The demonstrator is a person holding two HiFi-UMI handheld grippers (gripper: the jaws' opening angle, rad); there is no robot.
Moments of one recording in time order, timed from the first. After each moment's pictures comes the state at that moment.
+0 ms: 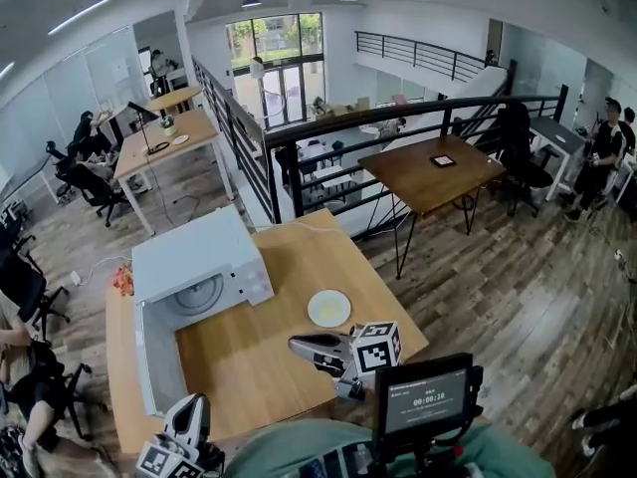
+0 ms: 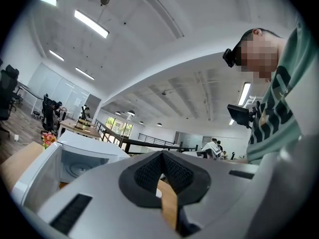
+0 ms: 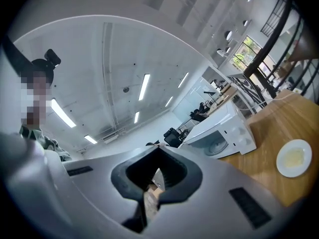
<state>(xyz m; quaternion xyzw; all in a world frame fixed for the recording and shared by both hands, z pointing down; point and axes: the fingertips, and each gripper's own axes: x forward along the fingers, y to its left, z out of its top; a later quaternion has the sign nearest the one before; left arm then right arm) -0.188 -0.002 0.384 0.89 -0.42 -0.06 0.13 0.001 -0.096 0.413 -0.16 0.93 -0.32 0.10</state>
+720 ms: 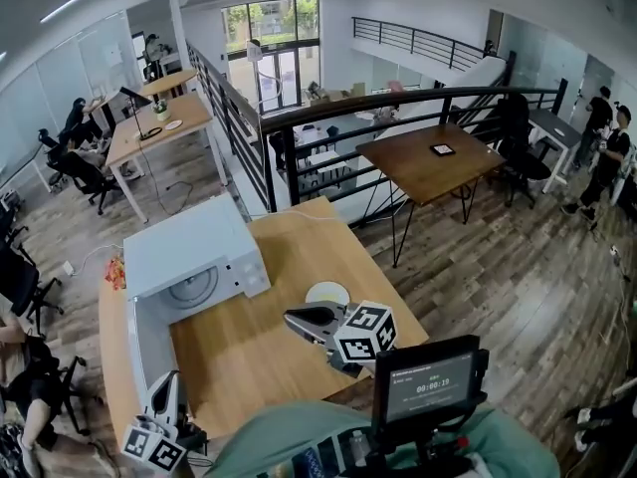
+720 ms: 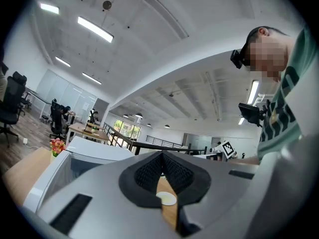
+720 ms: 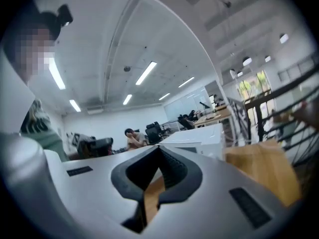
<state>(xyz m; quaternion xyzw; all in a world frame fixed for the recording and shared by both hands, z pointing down) -0.234 -0.063 0.377 0.87 -0.48 -0.08 0.12 -0.009 -0.151 0.411 -0.25 0.95 -0.17 -0.01</state>
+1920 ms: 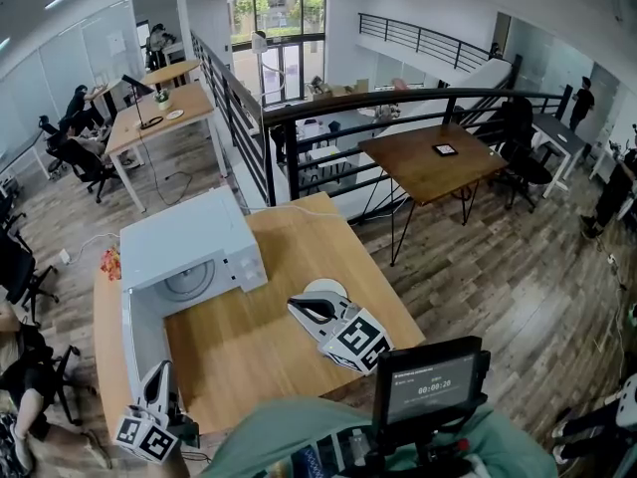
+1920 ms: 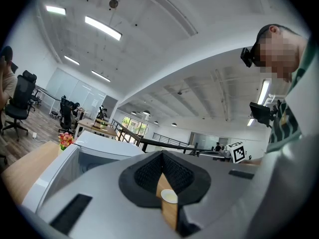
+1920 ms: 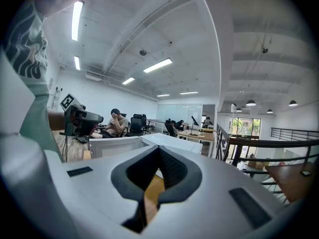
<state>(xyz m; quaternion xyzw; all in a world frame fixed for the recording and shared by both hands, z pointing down) -0.245 -0.082 0.395 0.84 -0.51 -0.07 0.15 0.005 -0.171 0.416 -0.33 0.94 0.04 -0.09</state>
